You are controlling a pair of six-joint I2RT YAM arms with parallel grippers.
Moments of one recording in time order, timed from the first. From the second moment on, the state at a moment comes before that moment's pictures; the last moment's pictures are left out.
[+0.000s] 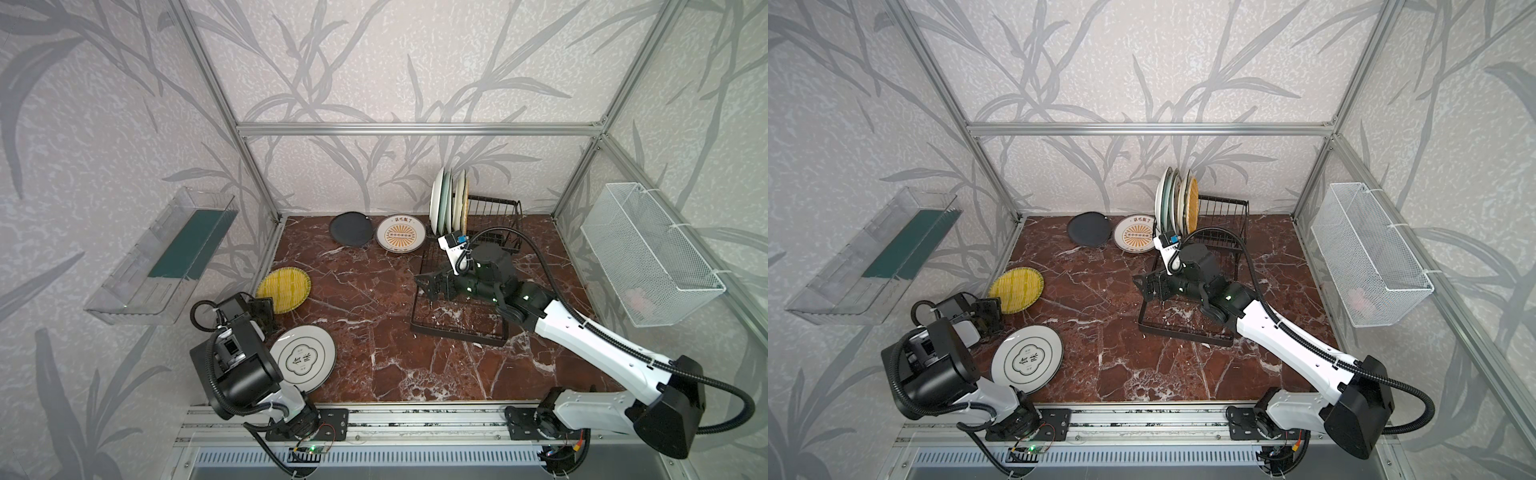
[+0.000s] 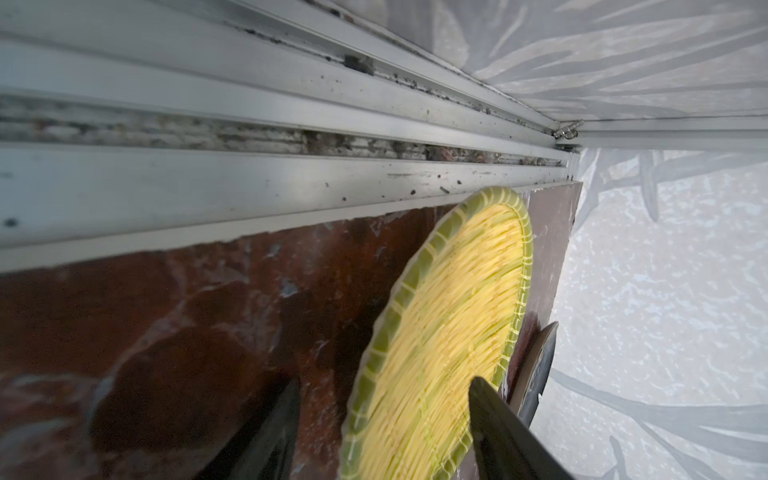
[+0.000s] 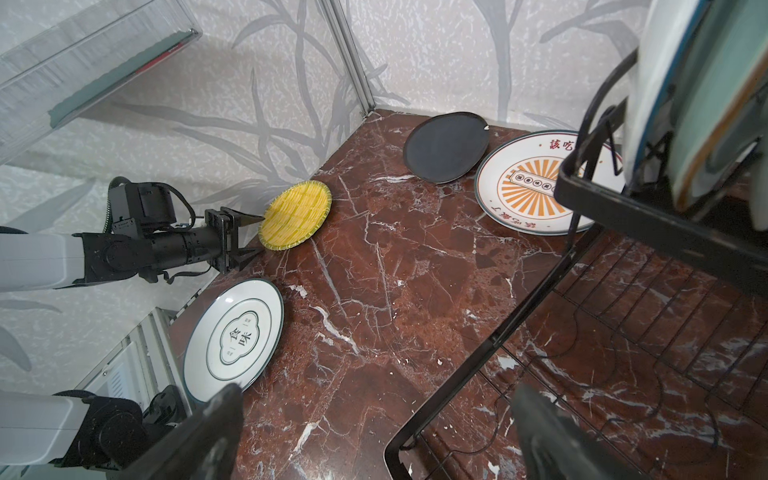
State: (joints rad) left arm 0.70 1.53 0.55 0.19 0.32 -1.14; right arm 0.74 1.27 1.08 -0.23 -0.17 0.32
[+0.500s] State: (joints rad) left arm 0.68 1.70 0.63 0.30 0.40 -1.13; right arm 0.75 1.27 1.05 -0.20 -0.18 0.33
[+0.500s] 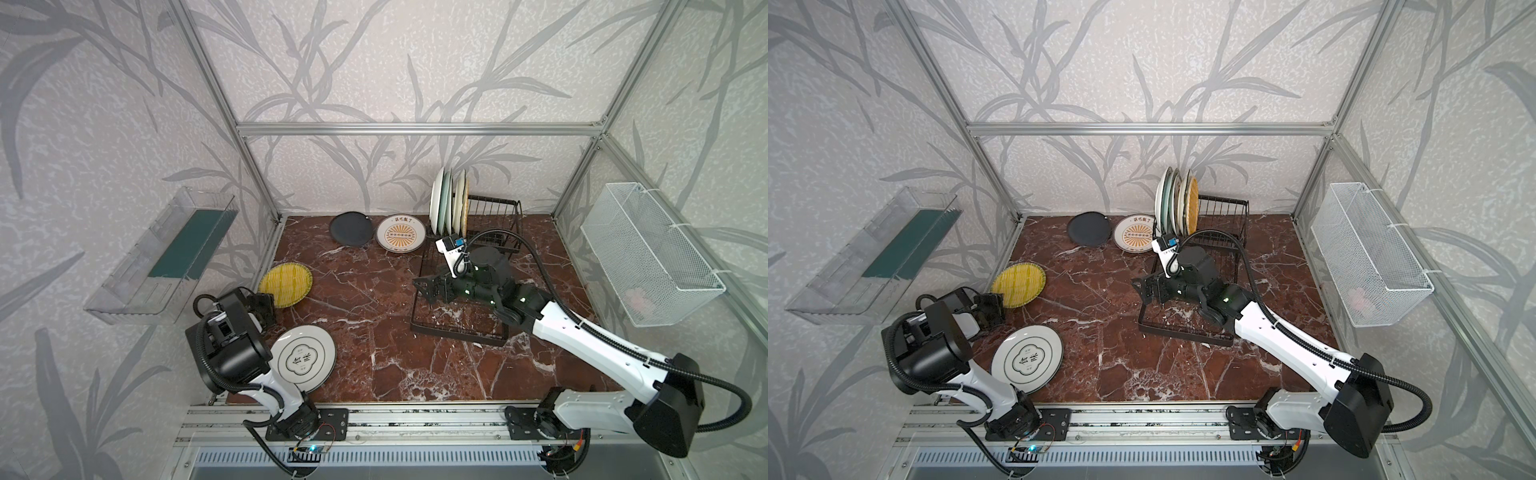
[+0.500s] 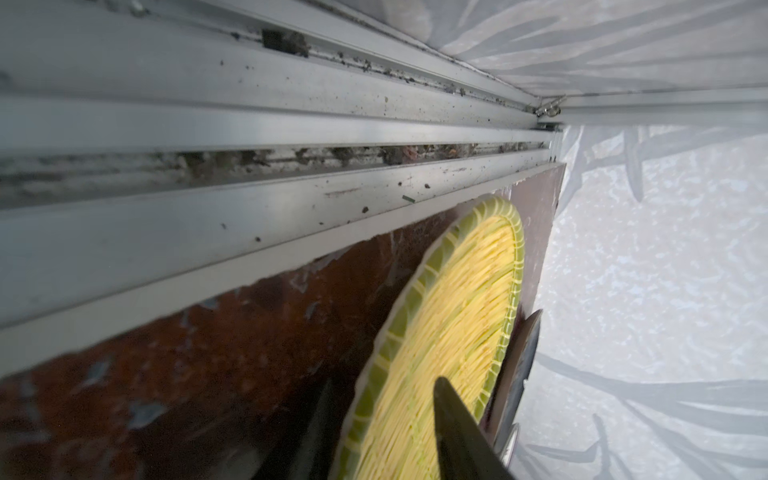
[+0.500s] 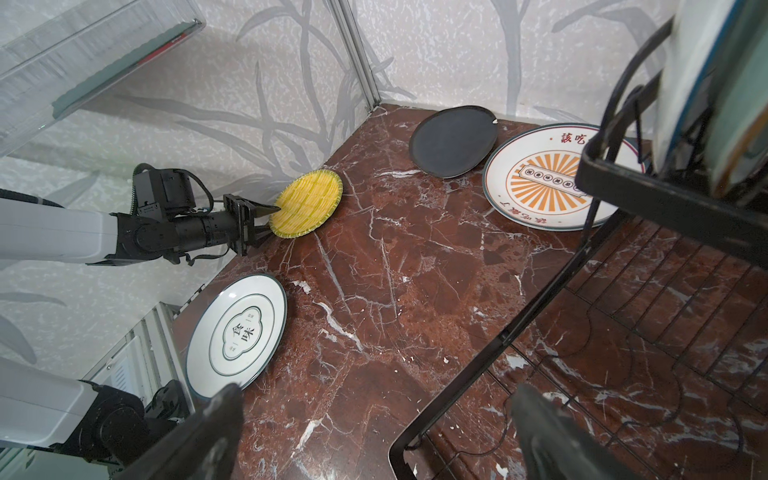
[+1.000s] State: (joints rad) left arm 0.66 1.74 0.64 0.43 0.46 -1.16; right arm 0.75 1.27 1.04 -0.19 -0.17 0.35
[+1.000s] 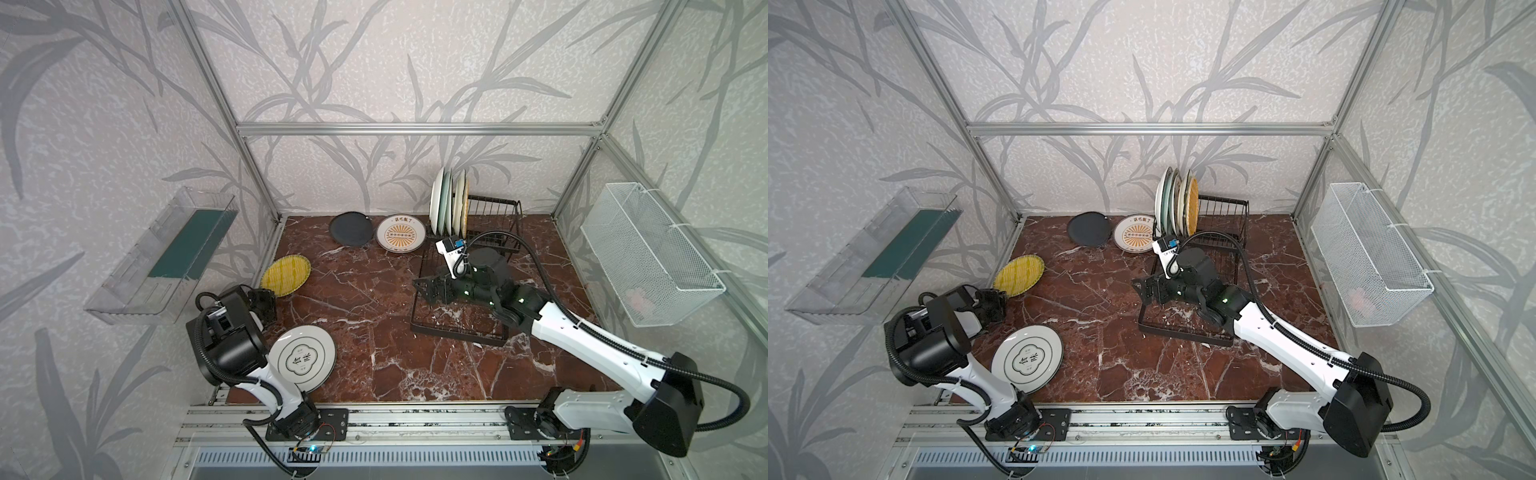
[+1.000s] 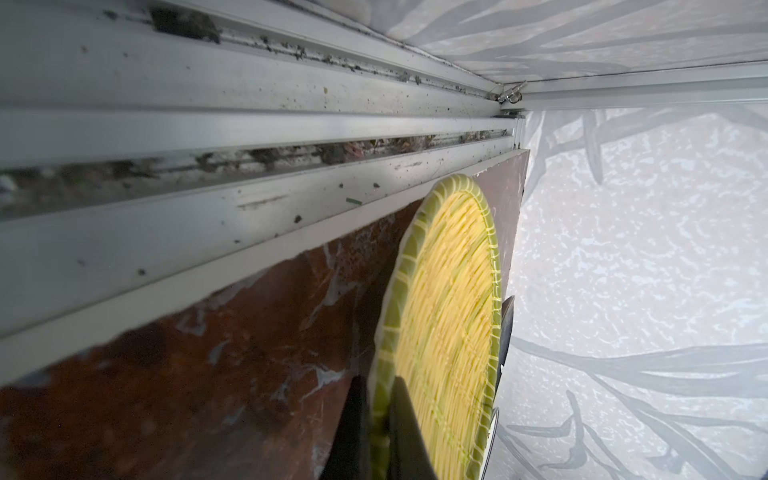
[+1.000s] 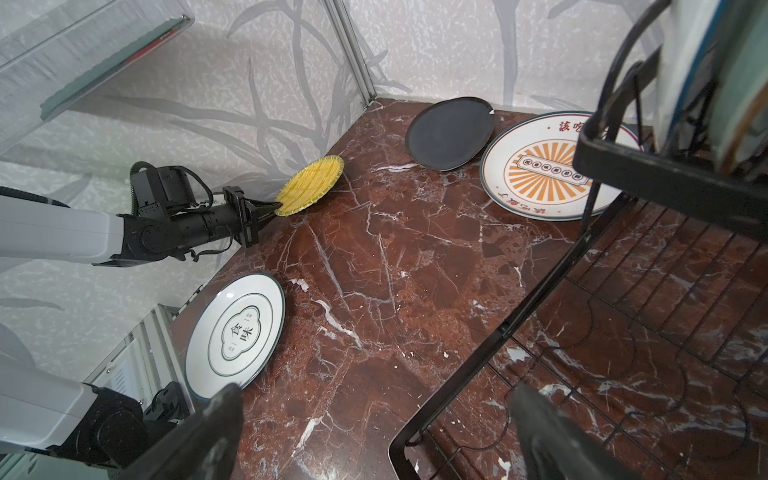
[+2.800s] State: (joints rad) left arm 0.03 1.18 1.03 -0.61 0.13 -1.05; right arm 1.01 1.62 1.25 -0.02 0.01 -0.46
